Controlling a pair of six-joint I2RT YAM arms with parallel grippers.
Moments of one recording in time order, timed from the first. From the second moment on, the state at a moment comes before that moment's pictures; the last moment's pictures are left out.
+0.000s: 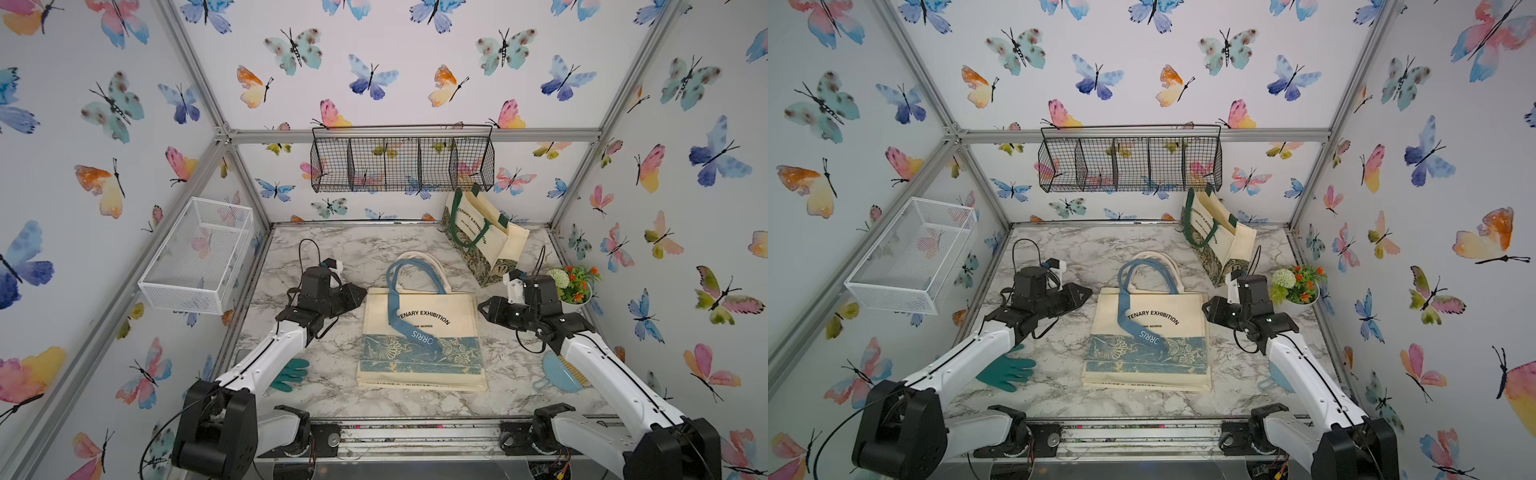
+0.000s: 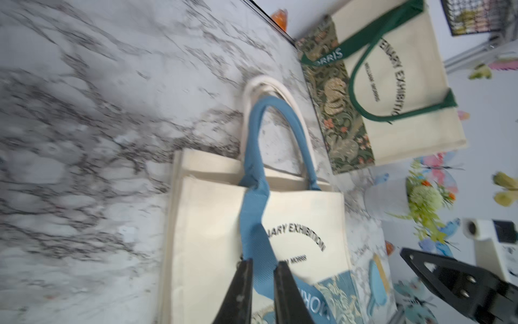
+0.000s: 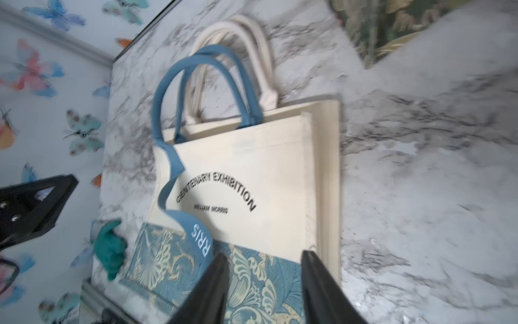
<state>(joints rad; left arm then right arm) -0.34 1.21 0.70 -0.09 0.44 -0.66 0.27 1.07 0.70 -0.42 -0.43 0.51</state>
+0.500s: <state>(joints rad) -0.73 1.31 0.57 0.00 0.57 -0.70 0.59 1.22 0.52 0.01 -0.77 0.72</state>
